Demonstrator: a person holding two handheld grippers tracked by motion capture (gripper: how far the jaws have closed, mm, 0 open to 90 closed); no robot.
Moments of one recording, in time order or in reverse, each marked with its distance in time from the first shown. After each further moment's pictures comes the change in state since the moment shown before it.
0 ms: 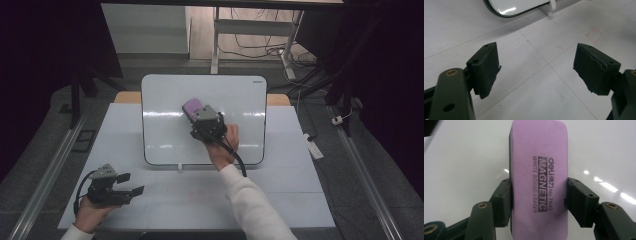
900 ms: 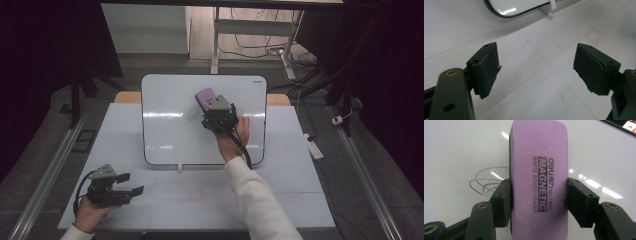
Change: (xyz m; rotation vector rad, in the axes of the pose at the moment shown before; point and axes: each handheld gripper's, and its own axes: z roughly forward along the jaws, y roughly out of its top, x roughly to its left) left arm 0.001 0.000 -0.001 -0.002 0.003 0.000; right arm -0.044 0.006 -0.006 -0.011 -0.117 0.036
